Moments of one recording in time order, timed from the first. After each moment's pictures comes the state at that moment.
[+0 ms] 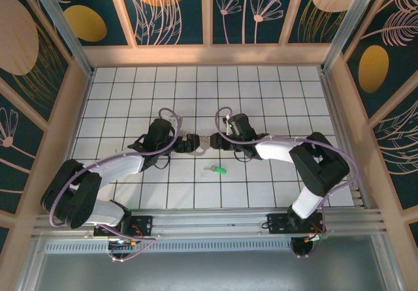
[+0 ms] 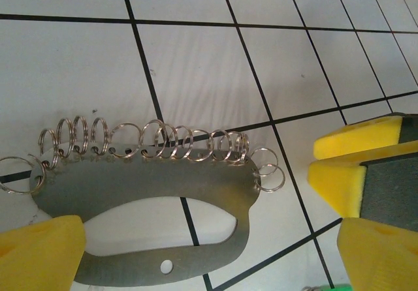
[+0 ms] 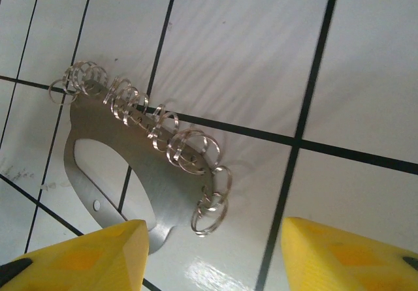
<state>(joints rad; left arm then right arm) -0.56 1.40 0.61 0.12 0.17 -0.50 0.67 1.68 0.79 0.12 -0.20 0.58</state>
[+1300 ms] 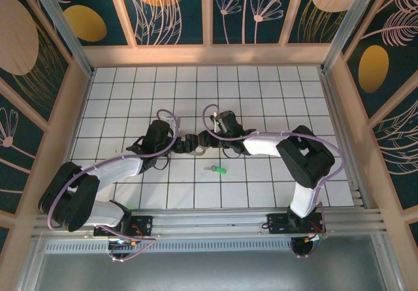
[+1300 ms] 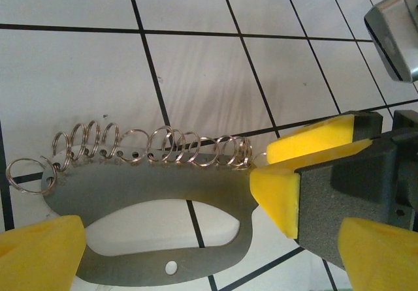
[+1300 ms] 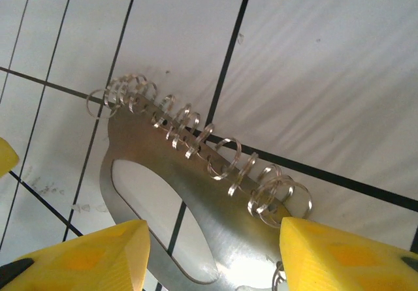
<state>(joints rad) -0.56 1.38 0.58 0.15 0.14 -0.50 0.73 1.81 0.93 0.13 -0.21 0.60</state>
